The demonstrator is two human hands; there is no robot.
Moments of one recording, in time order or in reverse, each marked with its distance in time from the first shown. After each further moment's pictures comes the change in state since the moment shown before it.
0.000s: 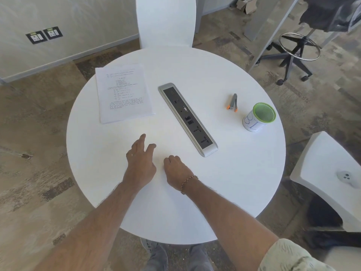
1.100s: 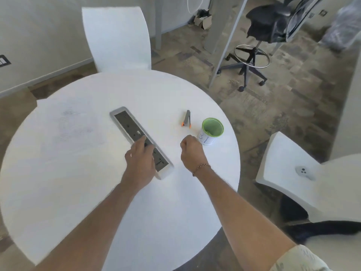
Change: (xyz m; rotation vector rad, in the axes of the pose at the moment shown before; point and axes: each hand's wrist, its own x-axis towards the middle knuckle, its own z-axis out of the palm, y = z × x) left_hand 0.076 0.144 0.026 -0.039 0.102 0.229; right_hand -0.034 0.185 -0.115 0.513 0.432 0.487
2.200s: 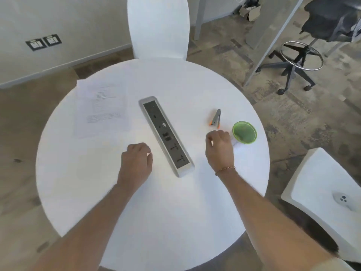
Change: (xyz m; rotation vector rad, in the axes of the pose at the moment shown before) left_hand -0.024 -0.060 -0.007 0.102 0.092 -0.186; right_hand 0.034 0.028 0.020 -0.133 0.295 -0.233
